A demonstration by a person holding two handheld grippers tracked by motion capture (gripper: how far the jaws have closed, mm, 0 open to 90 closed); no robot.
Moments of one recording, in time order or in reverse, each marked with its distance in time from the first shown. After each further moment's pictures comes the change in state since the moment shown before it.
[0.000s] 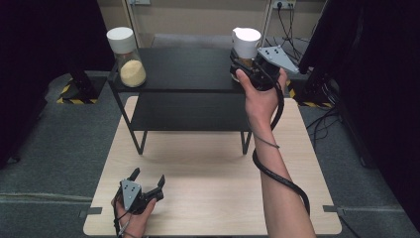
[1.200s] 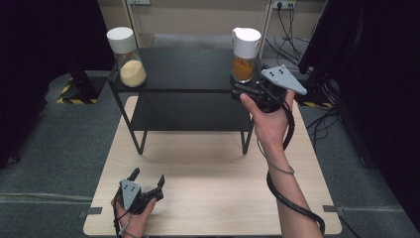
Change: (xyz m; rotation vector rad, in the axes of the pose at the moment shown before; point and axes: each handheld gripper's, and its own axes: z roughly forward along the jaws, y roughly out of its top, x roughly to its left) left arm -0.001 0.000 0.000 0.000 0.004 -0.002; right arm -0.008 -0.007 -0.049 0.054 0.074 -0.063
